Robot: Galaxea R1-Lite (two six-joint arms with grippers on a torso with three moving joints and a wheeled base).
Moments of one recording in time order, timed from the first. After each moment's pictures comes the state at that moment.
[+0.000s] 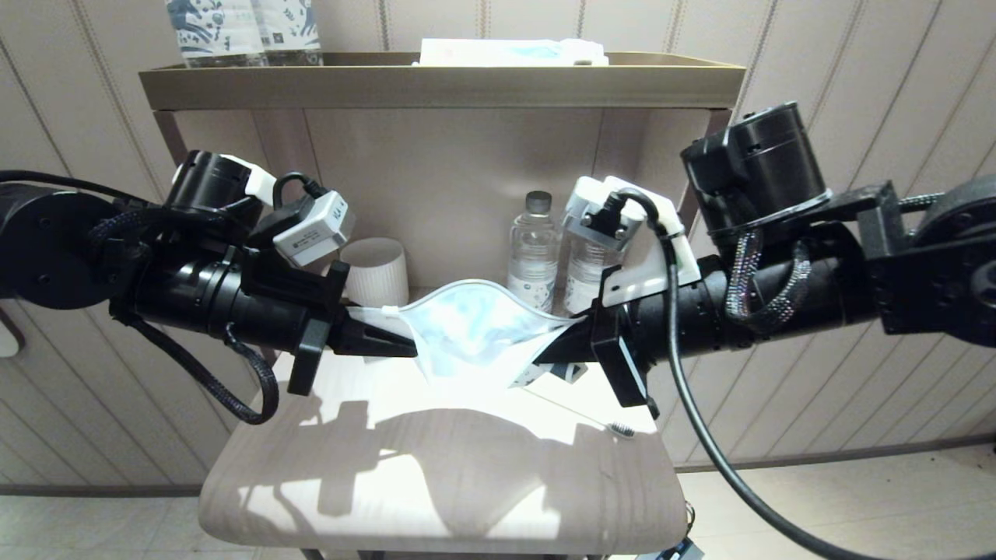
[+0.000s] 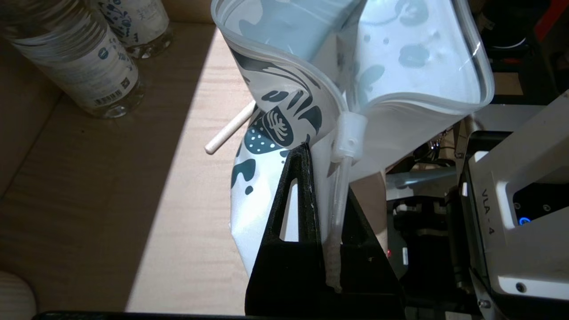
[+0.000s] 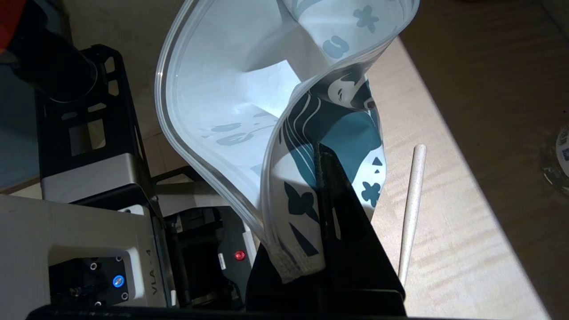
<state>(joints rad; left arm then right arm) -0.35 1.72 -1.29 0.33 -0.97 0.80 0.64 1.68 -1.40 0.22 0.51 -0.27</state>
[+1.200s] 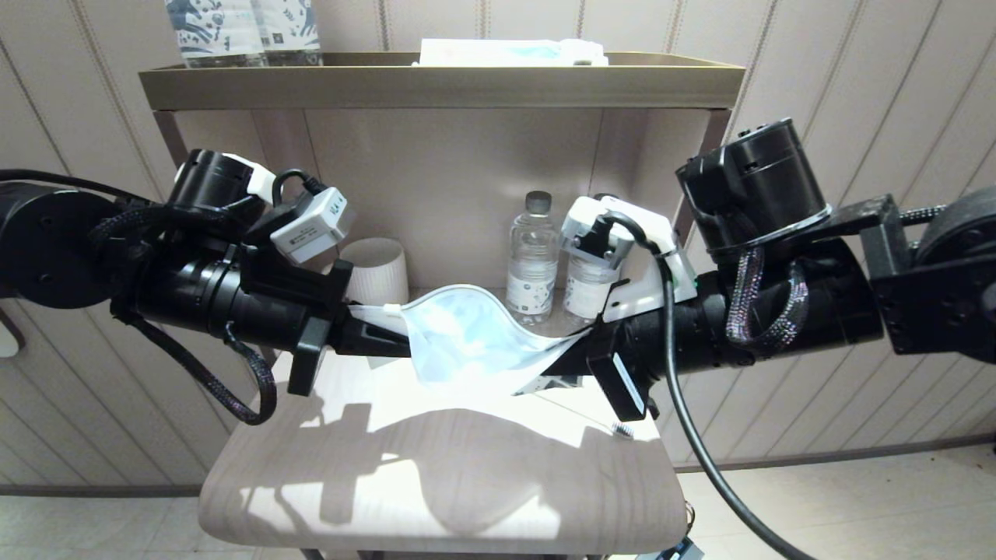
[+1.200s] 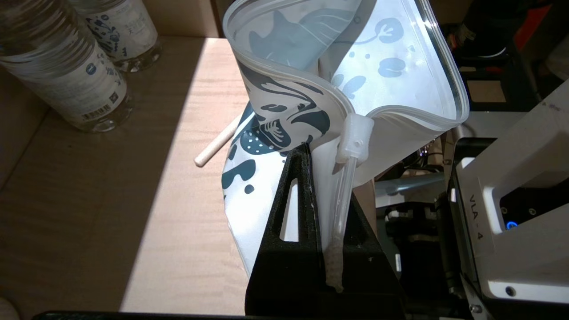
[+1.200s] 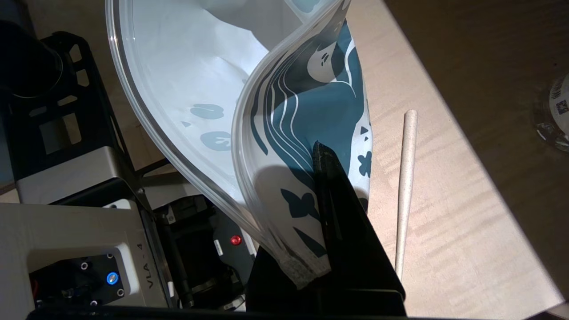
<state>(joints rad) -0.35 1.72 -1.30 0.34 -1.01 0.80 0.66 1.66 -1.35 0.24 0.39 -0.24</state>
